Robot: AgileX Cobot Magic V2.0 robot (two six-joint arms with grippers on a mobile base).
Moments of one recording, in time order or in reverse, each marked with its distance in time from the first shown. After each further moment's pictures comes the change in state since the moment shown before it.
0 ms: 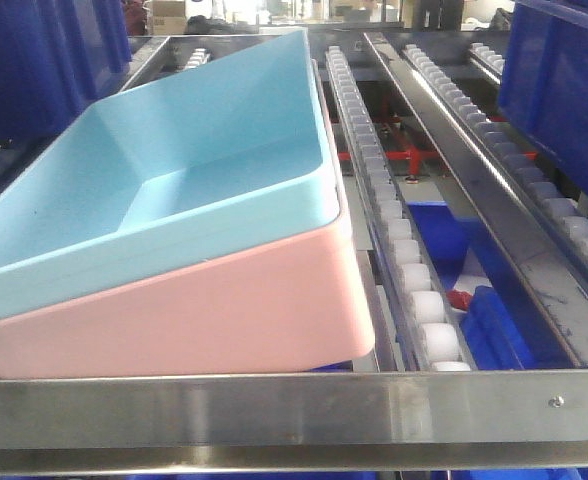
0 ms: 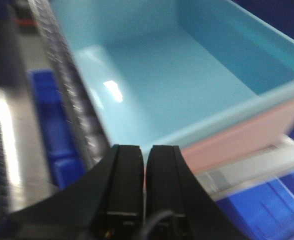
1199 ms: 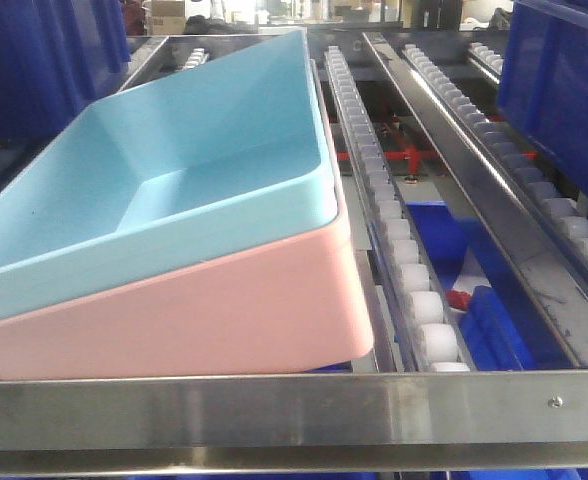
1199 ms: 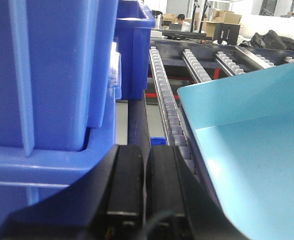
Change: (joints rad) left arm 0.363 -0.010 0.007 -0.039 -0.185 0.072; right arm 0.000 0.000 0.002 0.000 -0.002 0.000
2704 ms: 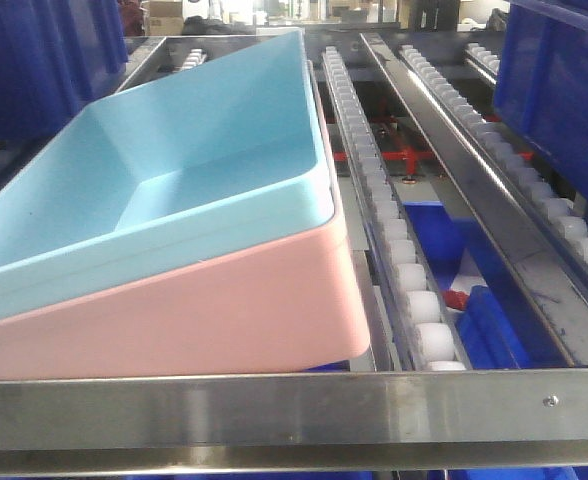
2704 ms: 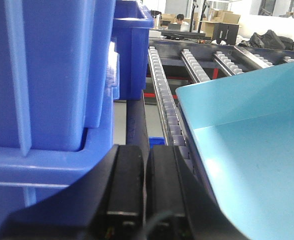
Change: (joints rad) left arm 0.000 0.000 0.000 0.000 0.000 0.000; right arm -0.752 -0.565 0.458 0.454 -0.182 -0.418
